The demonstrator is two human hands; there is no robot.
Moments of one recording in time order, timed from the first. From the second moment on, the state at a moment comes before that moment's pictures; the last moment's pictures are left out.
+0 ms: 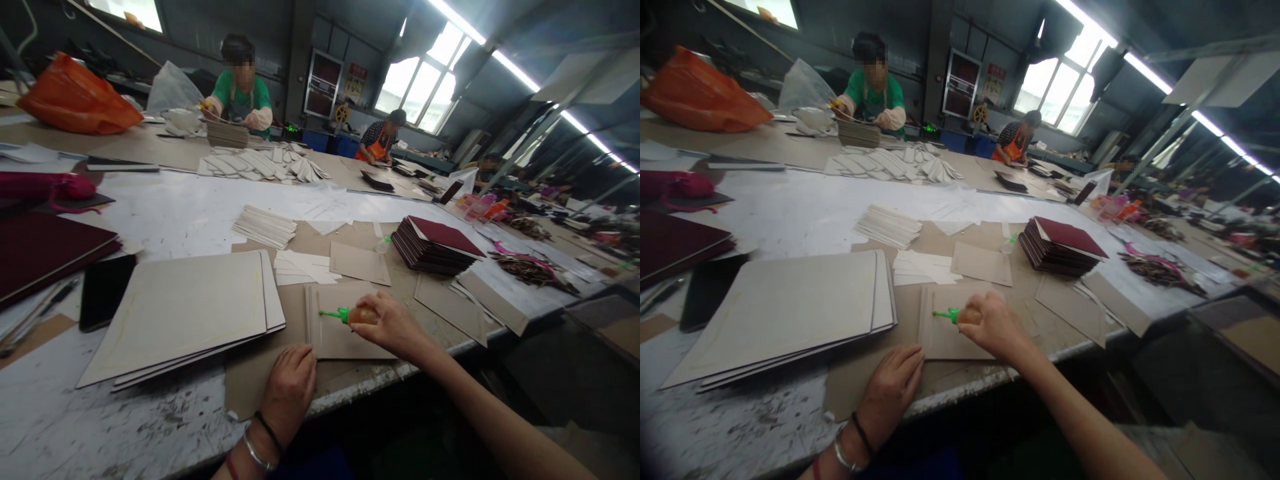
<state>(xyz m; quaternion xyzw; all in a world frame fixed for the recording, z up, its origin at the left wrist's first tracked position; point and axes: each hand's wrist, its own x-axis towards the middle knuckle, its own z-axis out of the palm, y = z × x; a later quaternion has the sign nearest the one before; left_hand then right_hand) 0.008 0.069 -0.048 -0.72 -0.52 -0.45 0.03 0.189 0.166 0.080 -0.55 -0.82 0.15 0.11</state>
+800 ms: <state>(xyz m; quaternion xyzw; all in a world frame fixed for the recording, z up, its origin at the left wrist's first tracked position) 0.009 0.069 -0.049 -0.73 -0.52 -0.44 0.03 0.214 0.122 0.082 -0.53 -0.81 0.23 0.05</state>
